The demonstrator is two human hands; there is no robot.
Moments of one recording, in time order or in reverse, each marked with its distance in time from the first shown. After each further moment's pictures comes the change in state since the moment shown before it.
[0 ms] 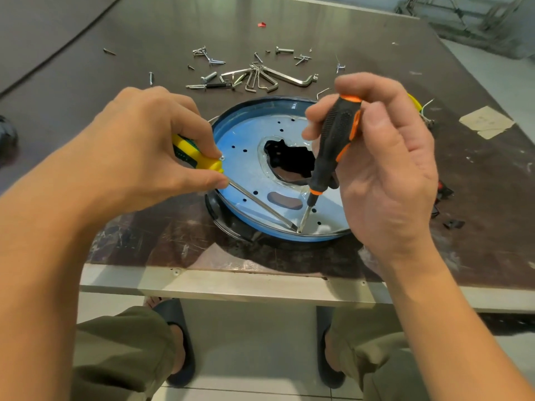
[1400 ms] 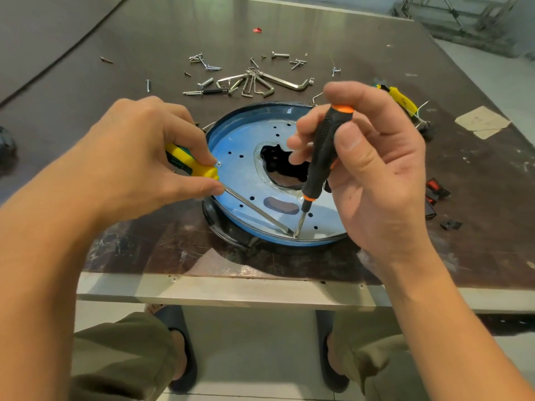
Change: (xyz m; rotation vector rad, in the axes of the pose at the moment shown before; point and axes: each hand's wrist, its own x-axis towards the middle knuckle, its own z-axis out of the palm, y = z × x) left_hand 0.001 0.000 -0.001 0.013 -0.029 -0.005; right_hand 0.001 0.004 -0.004 0.048 -0.086 -0.014
